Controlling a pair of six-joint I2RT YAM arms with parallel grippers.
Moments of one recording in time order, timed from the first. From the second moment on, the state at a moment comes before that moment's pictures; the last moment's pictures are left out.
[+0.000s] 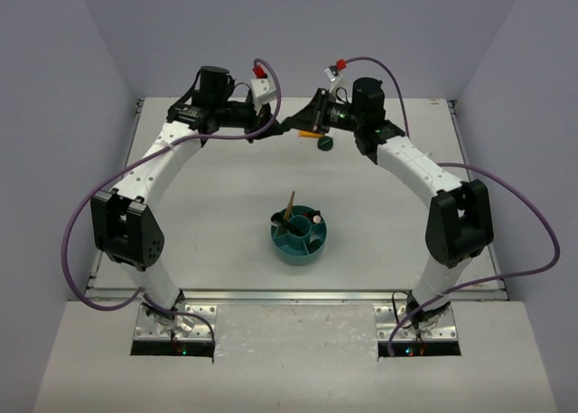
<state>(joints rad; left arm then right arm) -0.28 1.71 1.64 -0.50 0.88 0.49 0.37 1.78 1.41 0.19 -0.73 0.75</state>
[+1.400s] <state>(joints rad) -0.22 1.74 1.56 -0.42 0.41 0.30 0.49 1.45 1.04 -0.69 -0.45 0.48</state>
